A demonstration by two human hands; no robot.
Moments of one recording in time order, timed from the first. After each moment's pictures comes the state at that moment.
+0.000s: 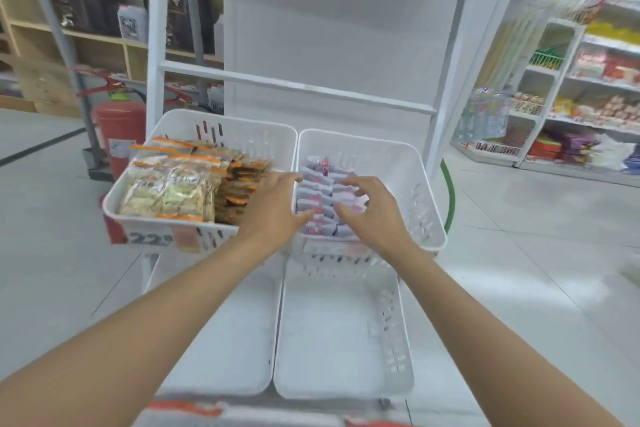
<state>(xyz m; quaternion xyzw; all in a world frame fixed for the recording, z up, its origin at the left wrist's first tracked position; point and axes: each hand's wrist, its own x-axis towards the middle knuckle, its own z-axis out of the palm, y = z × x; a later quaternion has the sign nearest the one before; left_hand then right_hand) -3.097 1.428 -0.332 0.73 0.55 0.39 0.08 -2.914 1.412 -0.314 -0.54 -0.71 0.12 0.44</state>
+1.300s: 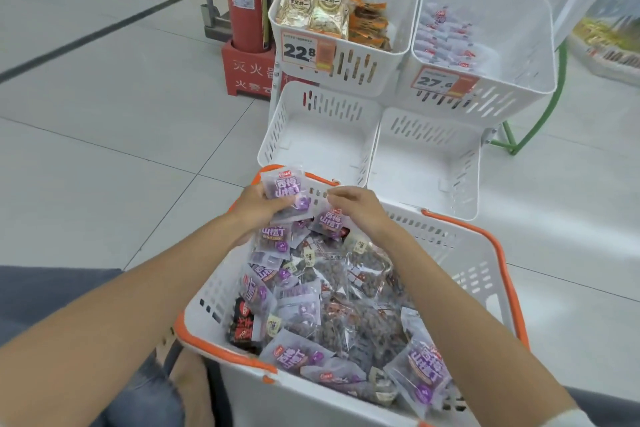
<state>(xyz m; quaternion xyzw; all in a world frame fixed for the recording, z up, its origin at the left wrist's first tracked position) -3.244 1.157 -0.499 0.39 0.63 0.41 0.53 -3.040 1.214 -0.510 -0.52 -0.64 0.50 0.26</state>
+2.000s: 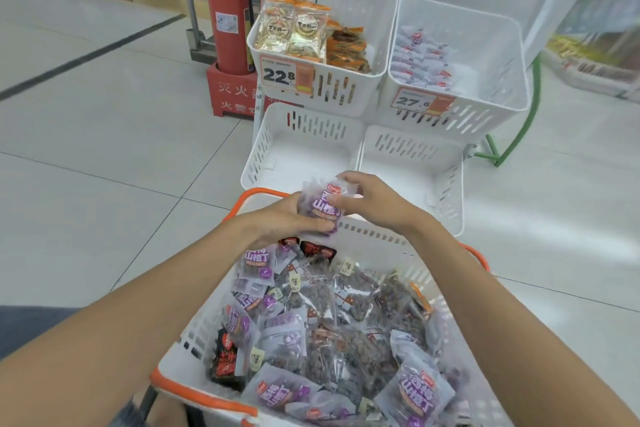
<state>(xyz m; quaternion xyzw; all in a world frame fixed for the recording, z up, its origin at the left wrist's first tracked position) -3.196 1.175 -0.445 0.57 0.45 0.27 0.63 -3.008 1.226 -0.422 -0.45 -0.77 0.42 0.17</state>
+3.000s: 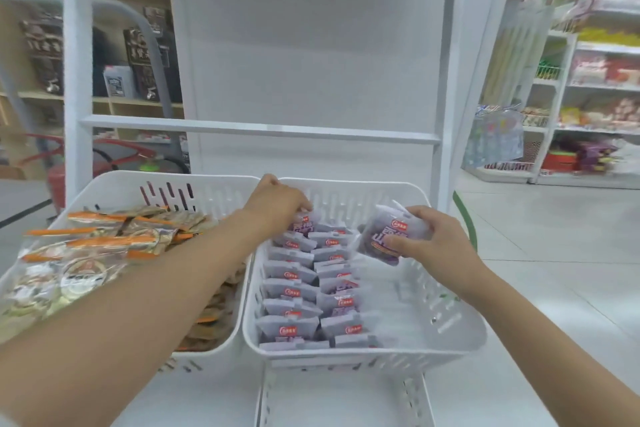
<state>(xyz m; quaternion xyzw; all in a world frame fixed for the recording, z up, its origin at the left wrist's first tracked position) -3.058 1.620 -0.285 0.84 0.52 0.11 -0.12 -2.804 1.506 -0.301 -0.53 -0.65 0.23 0.50</state>
